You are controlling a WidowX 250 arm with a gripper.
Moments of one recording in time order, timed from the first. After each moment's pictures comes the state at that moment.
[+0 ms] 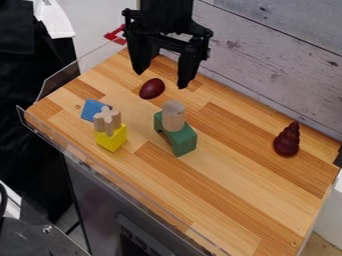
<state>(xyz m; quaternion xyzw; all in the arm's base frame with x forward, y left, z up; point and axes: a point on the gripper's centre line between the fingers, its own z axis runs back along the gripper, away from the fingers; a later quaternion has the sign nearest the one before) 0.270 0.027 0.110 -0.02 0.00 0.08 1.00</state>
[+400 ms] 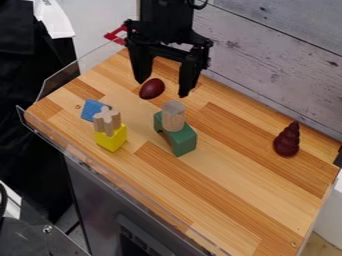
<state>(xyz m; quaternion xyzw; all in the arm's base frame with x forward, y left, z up) 0.271 0.022 0.096 -0.03 0.02 0.08 1.00</state>
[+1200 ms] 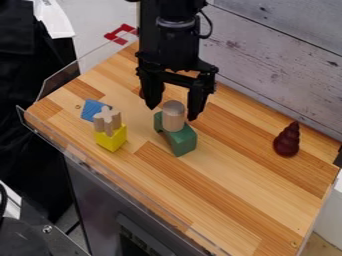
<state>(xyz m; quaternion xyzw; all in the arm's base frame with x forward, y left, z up) 0.271 0.015 0.060 -0.07 0.05 0.08 0.99</state>
